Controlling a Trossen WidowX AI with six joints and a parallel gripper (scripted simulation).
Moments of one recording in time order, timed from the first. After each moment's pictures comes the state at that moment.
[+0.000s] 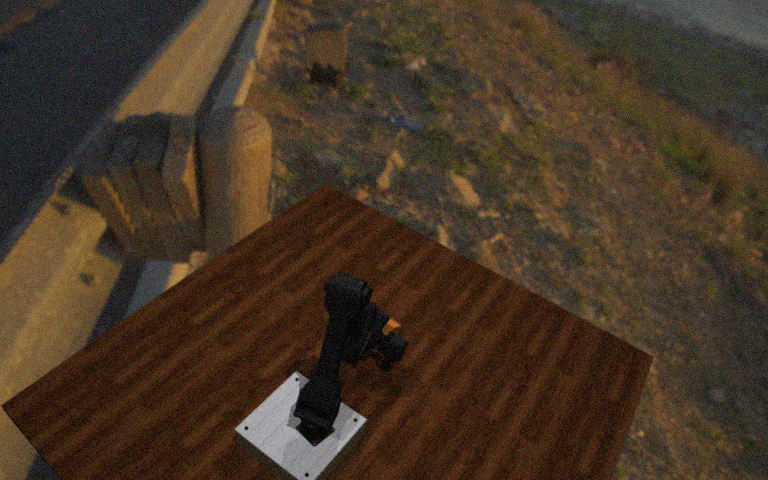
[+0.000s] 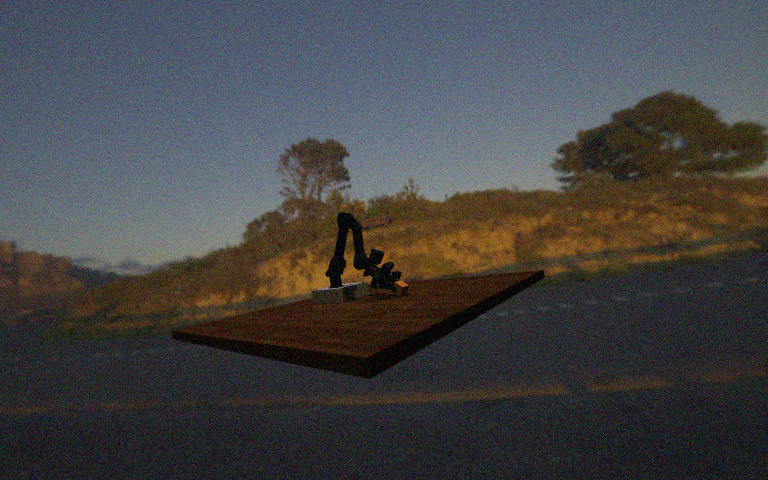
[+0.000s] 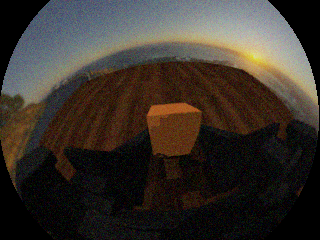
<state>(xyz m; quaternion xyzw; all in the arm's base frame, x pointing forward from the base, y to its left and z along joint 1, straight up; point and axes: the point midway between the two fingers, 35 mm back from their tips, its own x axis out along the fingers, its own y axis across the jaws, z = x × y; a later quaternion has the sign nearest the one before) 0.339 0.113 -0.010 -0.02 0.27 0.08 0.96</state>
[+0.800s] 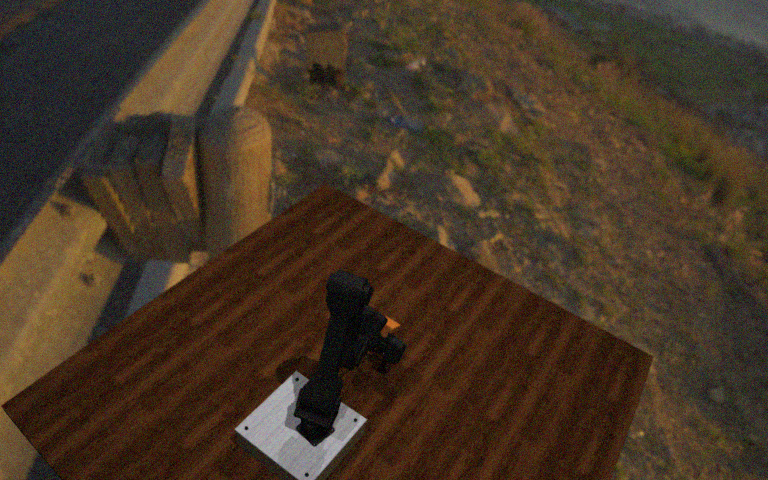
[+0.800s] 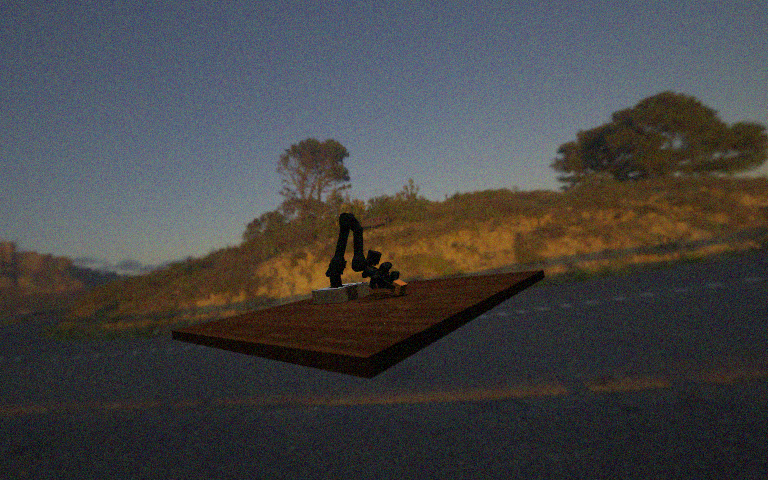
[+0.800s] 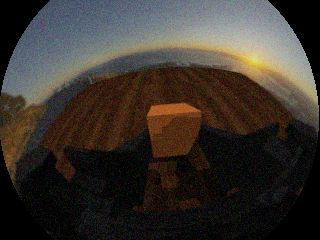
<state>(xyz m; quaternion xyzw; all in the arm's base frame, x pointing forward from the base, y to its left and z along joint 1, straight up) 0.332 0.110 -0.007 -0.01 0.24 0.08 0.97</state>
